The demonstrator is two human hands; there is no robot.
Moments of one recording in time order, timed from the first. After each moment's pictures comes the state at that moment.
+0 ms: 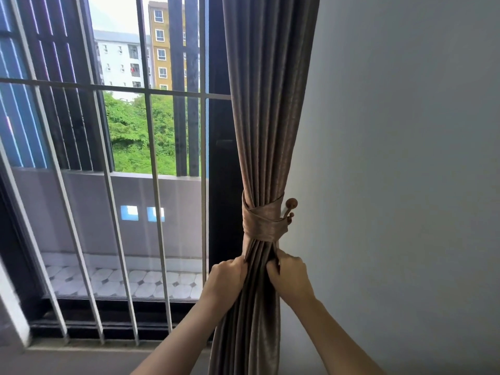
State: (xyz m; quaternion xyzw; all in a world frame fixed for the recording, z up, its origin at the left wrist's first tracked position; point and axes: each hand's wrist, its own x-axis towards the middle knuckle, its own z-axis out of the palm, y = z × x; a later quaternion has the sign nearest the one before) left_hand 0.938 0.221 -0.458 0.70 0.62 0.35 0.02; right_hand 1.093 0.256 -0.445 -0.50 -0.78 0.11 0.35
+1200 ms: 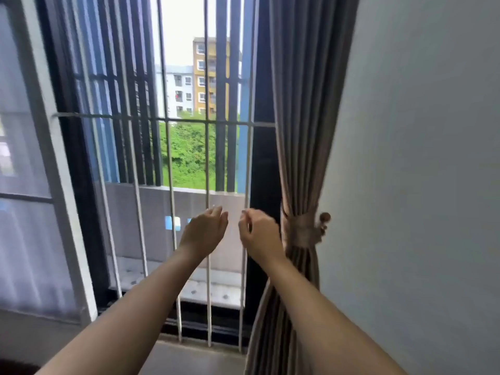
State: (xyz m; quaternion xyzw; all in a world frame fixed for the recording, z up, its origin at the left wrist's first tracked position) left_hand 0.842 0.170 -0.362 0.63 0.69 0.32 -0.16; right_hand 0.980 0.196 -0.360 -0.37 -0.79 0.08 0.49
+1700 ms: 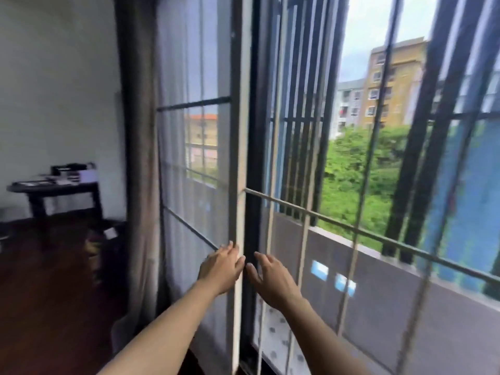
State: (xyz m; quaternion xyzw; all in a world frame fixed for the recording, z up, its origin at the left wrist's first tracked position) left_hand 0.481 0.130 -0.246 0.34 0.92 0.17 -0.12; right_hand 0.592 0.240 -0.238 -0.10 -0.95 0.19 0.22
